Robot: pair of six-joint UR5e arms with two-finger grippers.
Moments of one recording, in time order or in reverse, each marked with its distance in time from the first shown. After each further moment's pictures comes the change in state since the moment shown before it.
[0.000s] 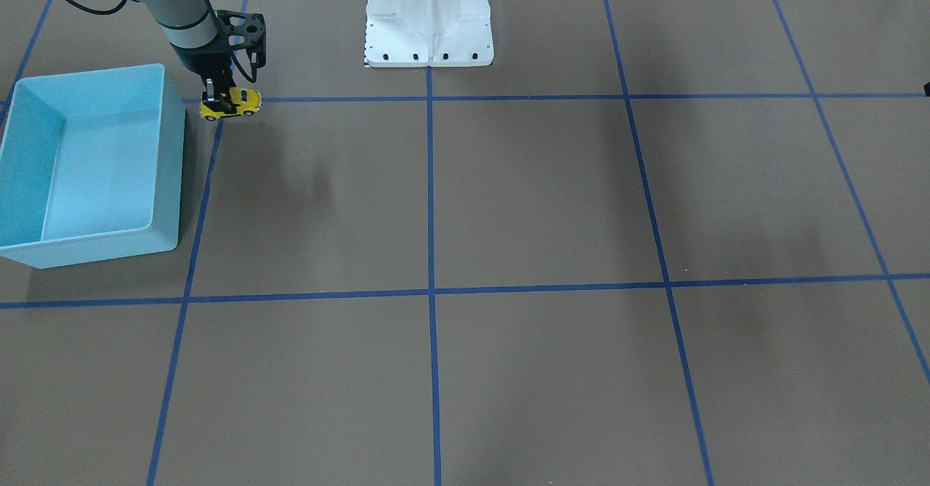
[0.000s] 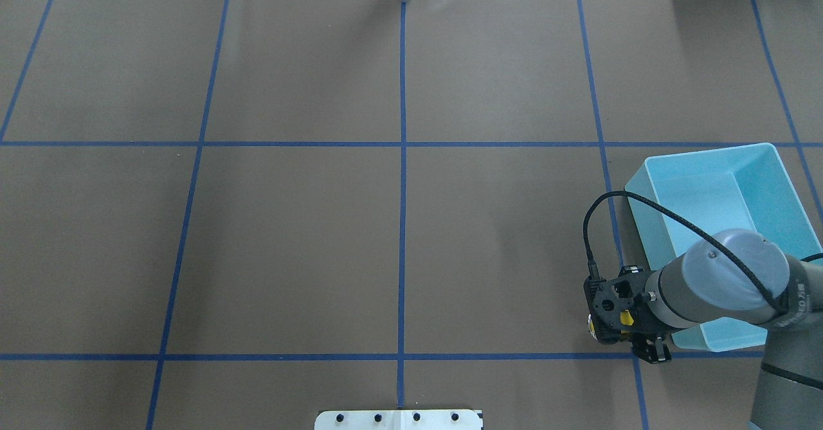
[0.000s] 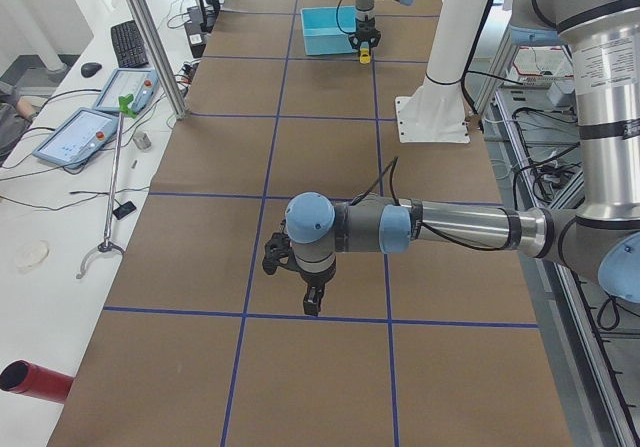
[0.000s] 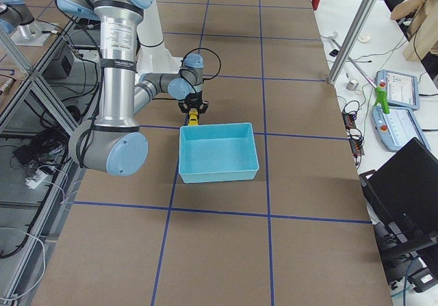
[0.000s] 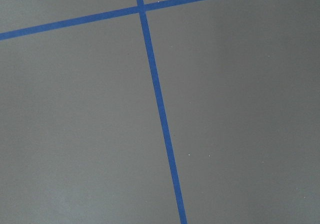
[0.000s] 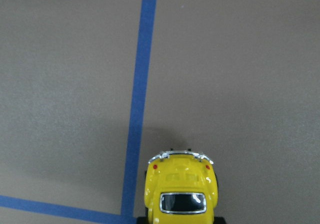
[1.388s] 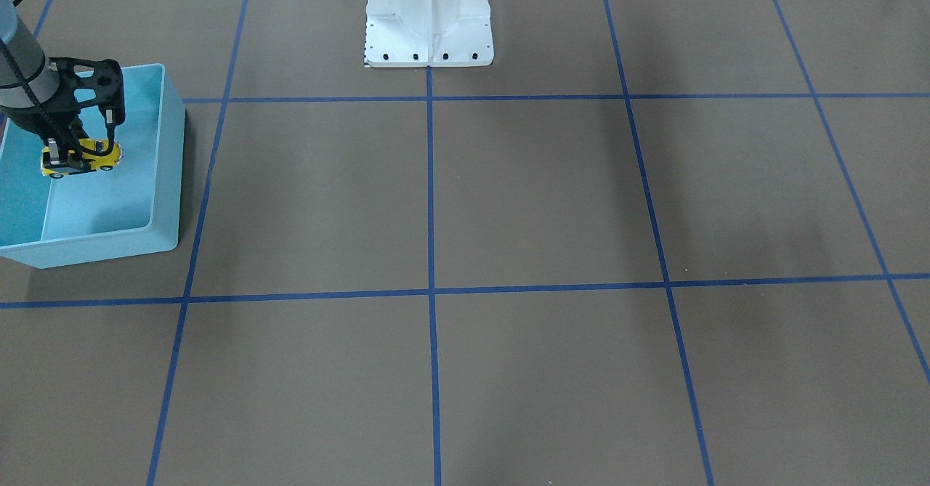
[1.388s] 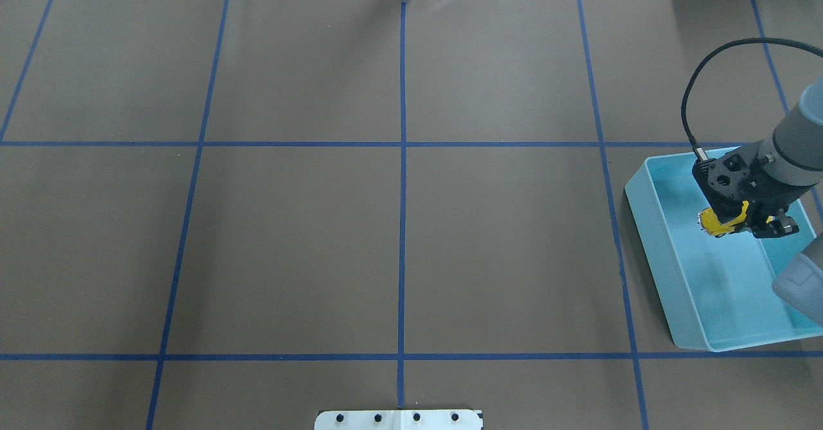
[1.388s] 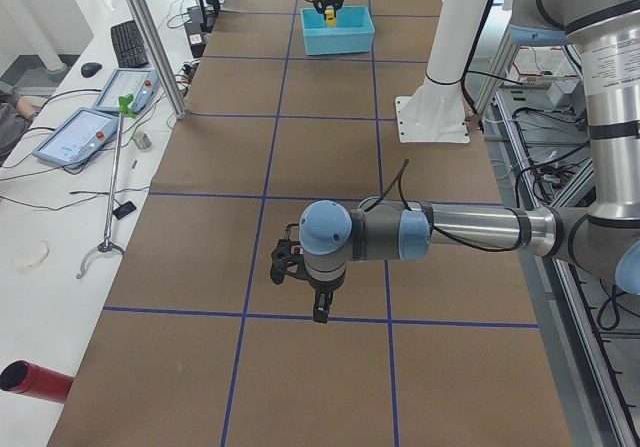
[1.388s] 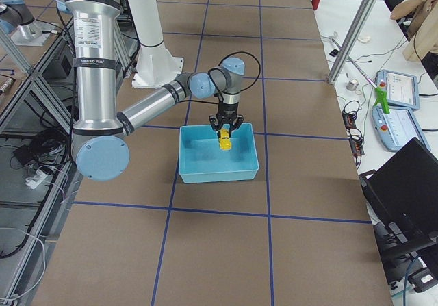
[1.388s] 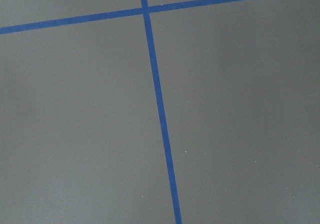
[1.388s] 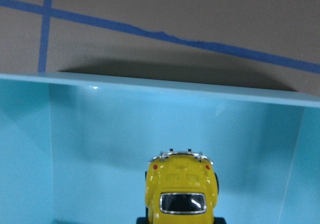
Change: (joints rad) left arm -0.073 0.033 -0.010 0.001 -0.033 0.002; right arm 0.476 0.055 -0.160 -0.267 0.110 -0.674
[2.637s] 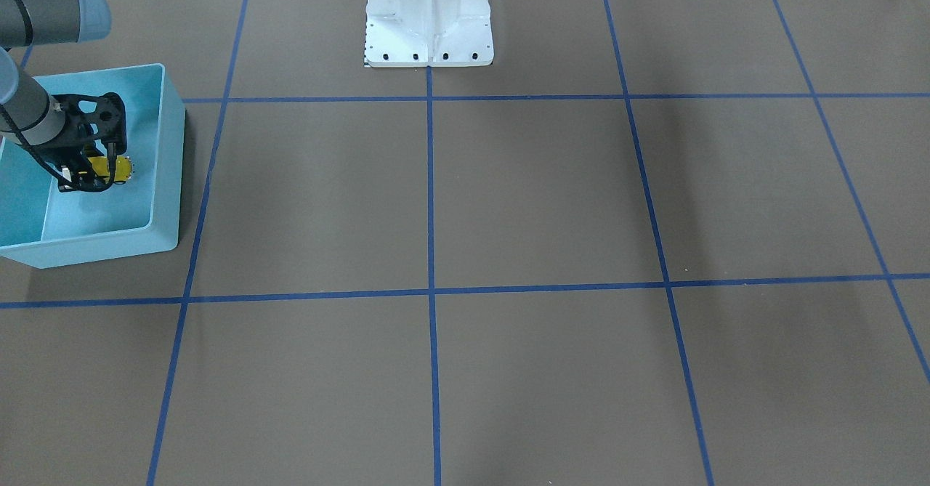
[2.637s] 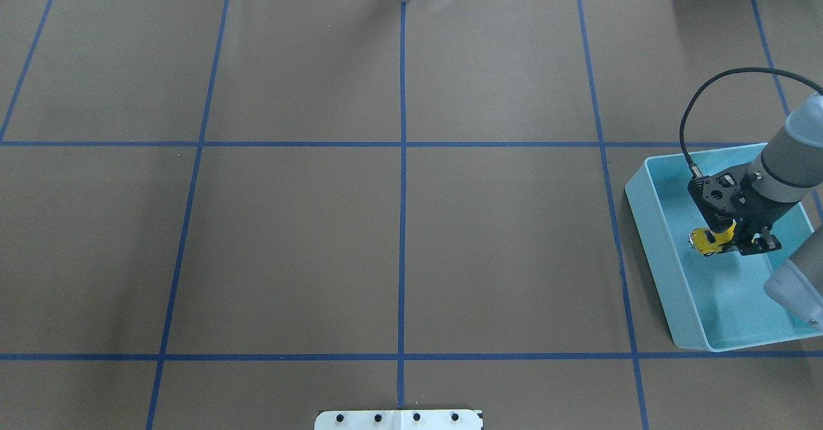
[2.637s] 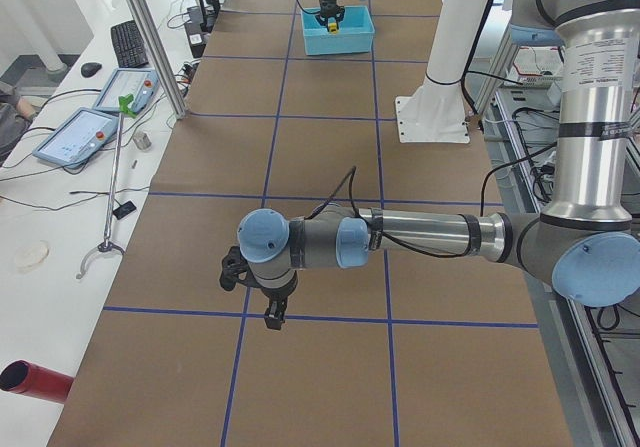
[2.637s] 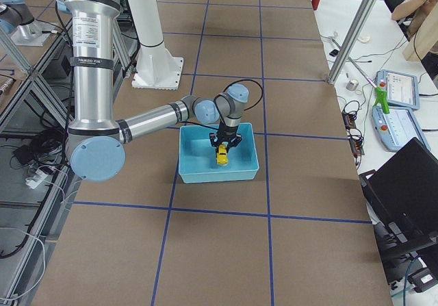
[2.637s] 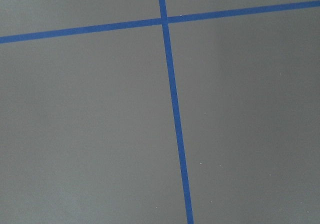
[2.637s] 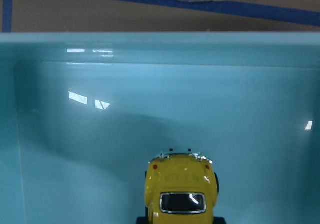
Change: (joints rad) left arm 0.005 -0.220 0.222 -0.001 0.006 0.005; right arm -0.023 -0.038 -0.131 0.161 0.097 0.041
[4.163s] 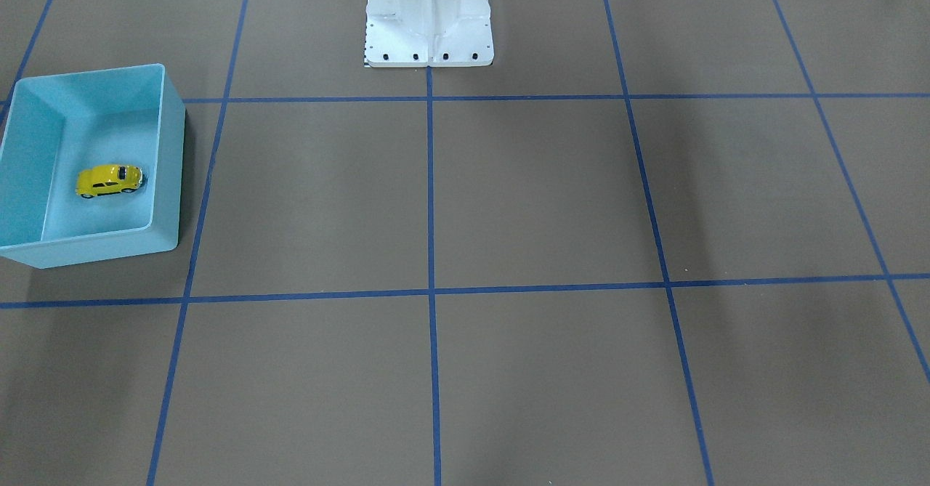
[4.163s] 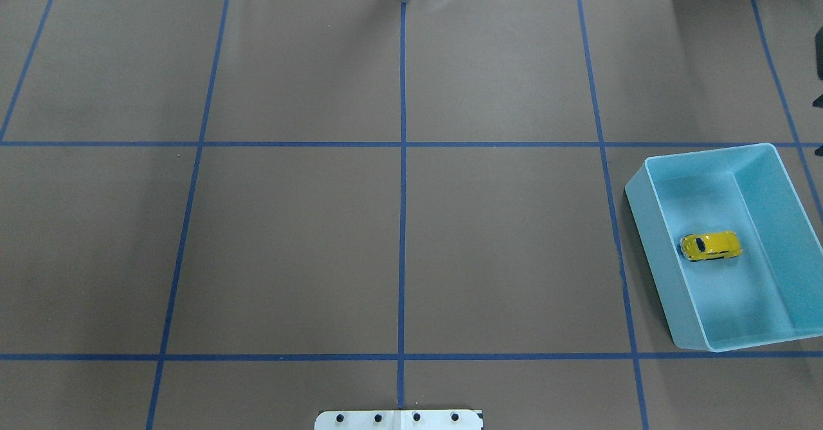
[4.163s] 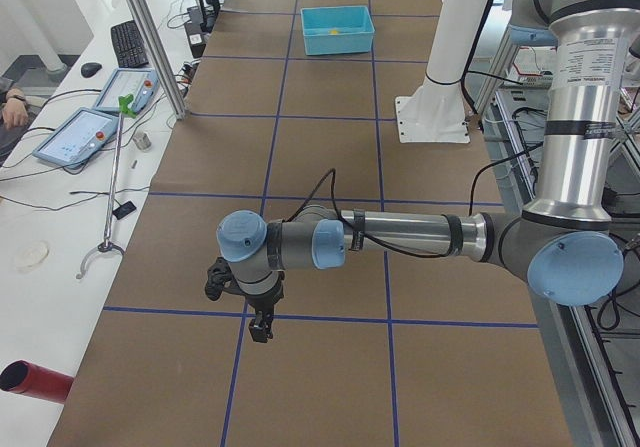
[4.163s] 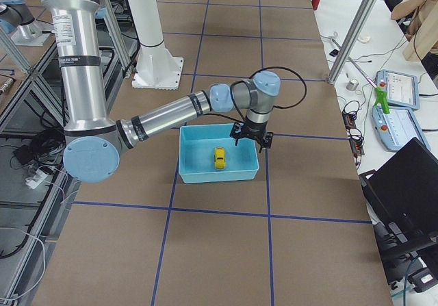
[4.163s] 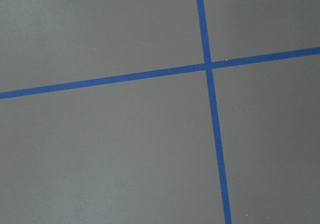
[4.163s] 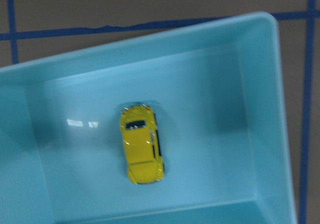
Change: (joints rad) left arm 0.030 -0.065 0.083 0.003 0.134 -0.007; right arm 0.476 0.197 -0.115 -0.254 0.136 0.118
